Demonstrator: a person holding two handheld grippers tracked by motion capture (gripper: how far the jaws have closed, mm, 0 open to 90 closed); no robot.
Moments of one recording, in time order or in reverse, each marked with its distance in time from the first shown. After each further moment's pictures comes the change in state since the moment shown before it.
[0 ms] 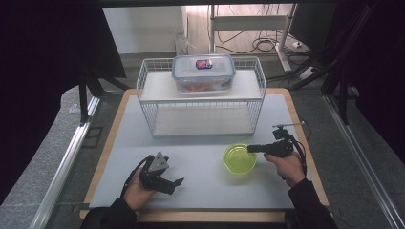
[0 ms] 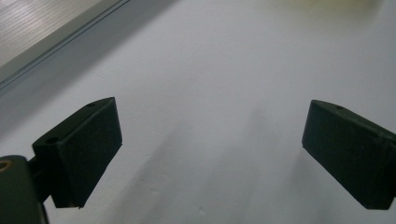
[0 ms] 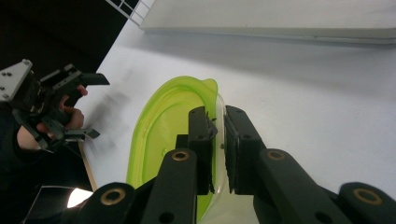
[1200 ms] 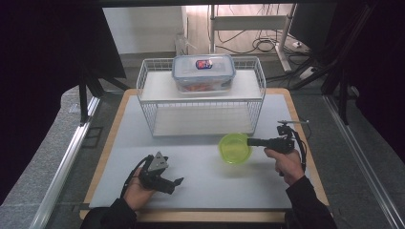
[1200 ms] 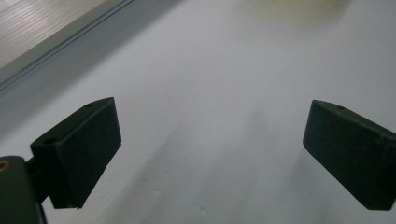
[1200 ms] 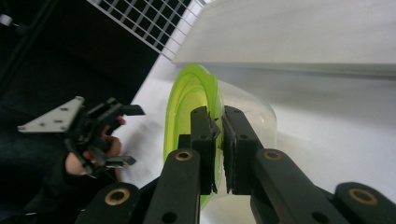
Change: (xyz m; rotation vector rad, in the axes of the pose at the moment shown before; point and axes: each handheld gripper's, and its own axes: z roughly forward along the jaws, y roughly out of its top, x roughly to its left) left arm 0.001 0.000 -0.001 -0.003 0.003 -0.009; right arm 0.002 0.008 -0.006 -0.113 0.130 0.072
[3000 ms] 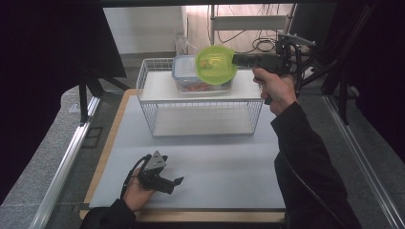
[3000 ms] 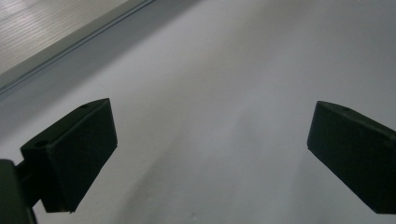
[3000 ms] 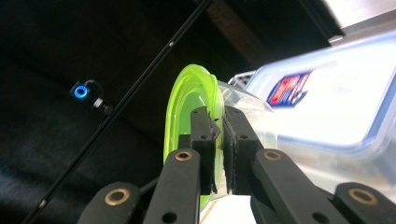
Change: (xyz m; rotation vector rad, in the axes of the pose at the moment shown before) left arm 0.001 0.002 -0.006 -0.048 -0.030 -0.036; right arm 0.158 0.182 -0.009 -0.231 0.159 -0.044
